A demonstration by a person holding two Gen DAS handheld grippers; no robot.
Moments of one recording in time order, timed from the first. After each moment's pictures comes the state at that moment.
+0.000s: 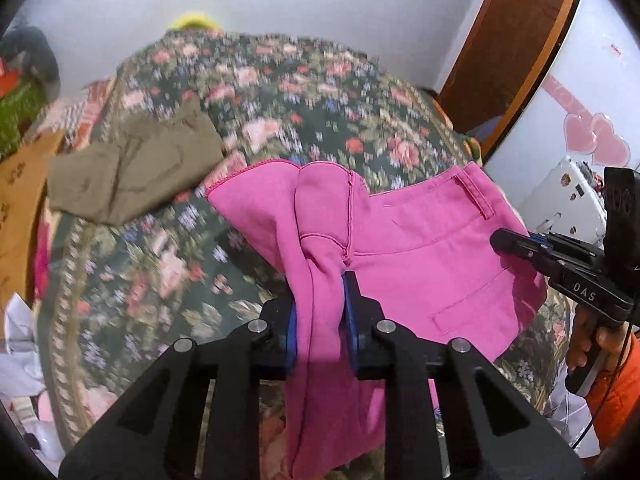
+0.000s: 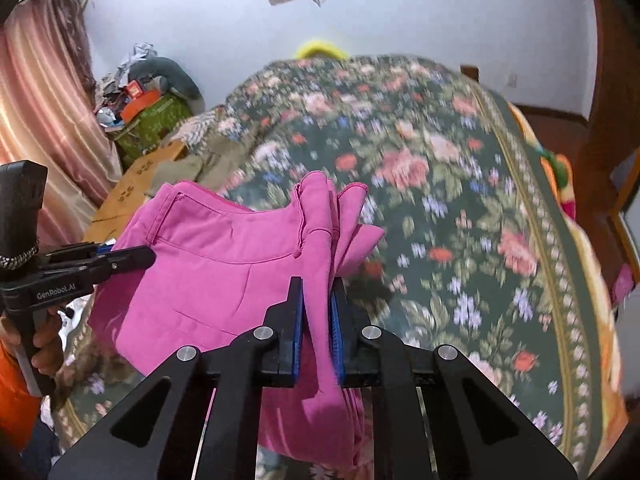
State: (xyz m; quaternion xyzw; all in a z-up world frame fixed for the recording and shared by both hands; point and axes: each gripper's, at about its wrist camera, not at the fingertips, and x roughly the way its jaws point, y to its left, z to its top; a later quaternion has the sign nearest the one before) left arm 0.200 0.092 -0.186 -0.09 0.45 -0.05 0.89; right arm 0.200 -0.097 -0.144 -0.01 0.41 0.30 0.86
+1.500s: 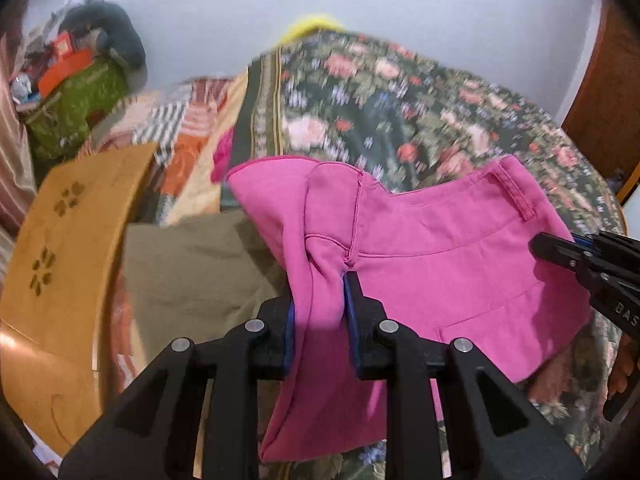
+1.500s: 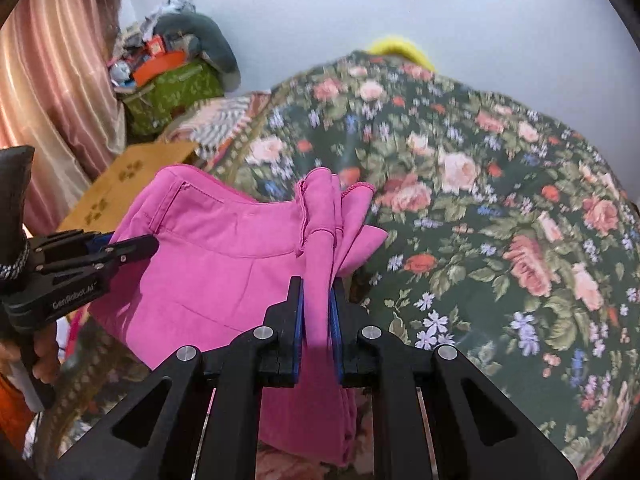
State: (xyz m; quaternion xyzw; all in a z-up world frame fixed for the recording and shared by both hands) left arm 0.378 0.359 -0.266 -0.10 0.44 0.12 0.88; right arm 0.385 0.186 -0.191 -0.12 0.40 0.36 0.83
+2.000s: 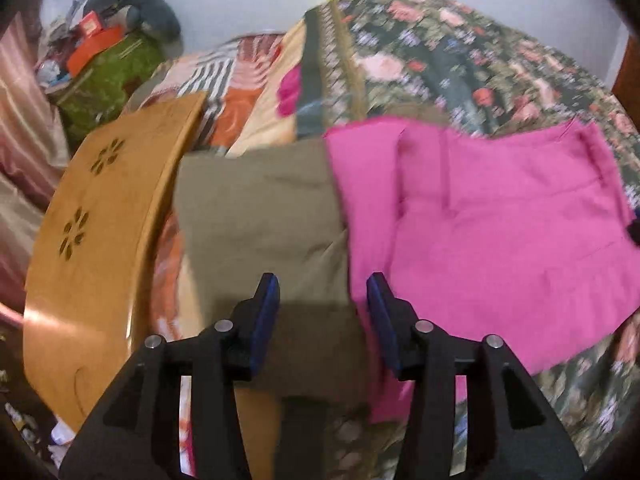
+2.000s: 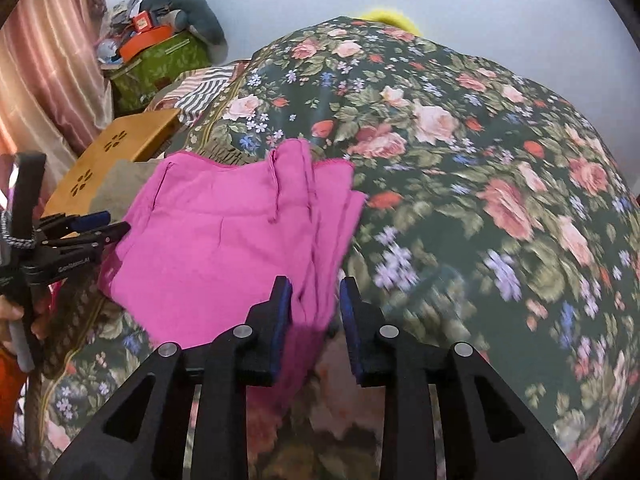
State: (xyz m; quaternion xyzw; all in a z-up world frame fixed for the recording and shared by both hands) left arm 0.347 0.392 -0.304 -0.07 0.50 0.20 0.84; right arm 0.382 0.153 -0.205 -0.14 0.44 0.34 0.82
